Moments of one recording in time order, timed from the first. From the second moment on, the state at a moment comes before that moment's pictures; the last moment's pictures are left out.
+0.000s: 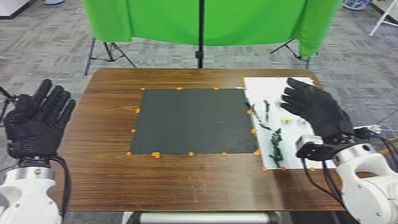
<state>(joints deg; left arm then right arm) 124.2 -63.6 -104.8 -124.2 18.9 9.4 16.9 -115.3 -60.2 100.1 -125.3 -58.2 1.0 9.0</state>
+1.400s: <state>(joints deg) 127.1 -64.6 -105.1 -126.0 17.0 10.2 16.6 -111.3 -48.1 76.6 -126.4 -131.9 -6.6 46.2</state>
